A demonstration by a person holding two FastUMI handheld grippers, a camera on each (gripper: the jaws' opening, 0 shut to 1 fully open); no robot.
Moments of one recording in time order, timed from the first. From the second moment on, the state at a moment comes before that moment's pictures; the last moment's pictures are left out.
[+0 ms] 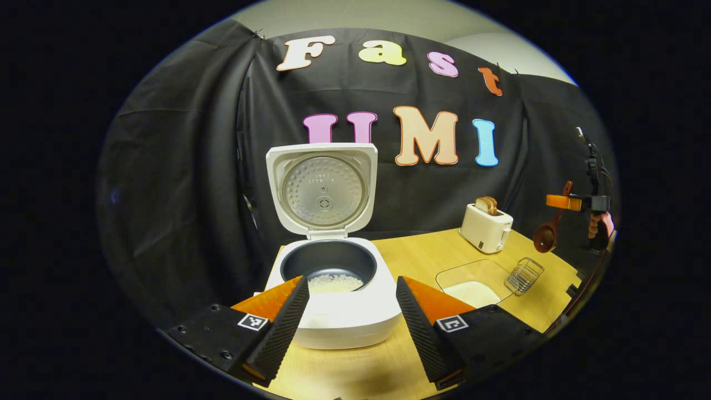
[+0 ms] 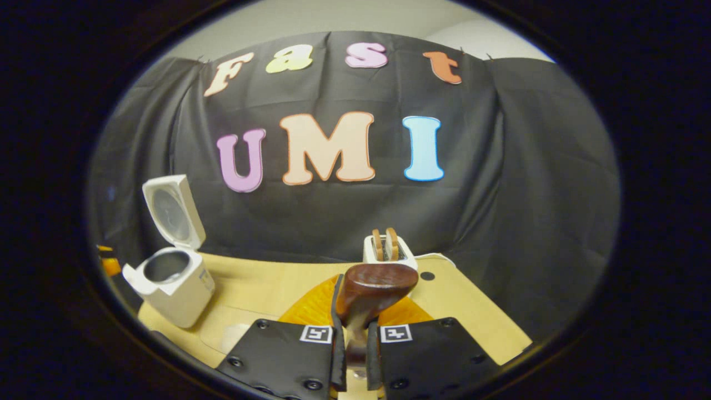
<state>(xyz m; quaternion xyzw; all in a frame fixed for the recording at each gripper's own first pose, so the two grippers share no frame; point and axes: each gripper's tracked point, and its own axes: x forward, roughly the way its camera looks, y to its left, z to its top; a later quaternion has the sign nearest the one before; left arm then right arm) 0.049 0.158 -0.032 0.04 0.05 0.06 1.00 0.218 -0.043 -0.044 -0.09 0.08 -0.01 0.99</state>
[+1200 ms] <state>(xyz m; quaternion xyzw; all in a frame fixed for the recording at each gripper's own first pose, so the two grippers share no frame) 0.049 0.130 -0.015 0.01 0.03 0.12 0.99 0.243 -0.087 -0.186 -0.03 0.19 0.03 0.98</state>
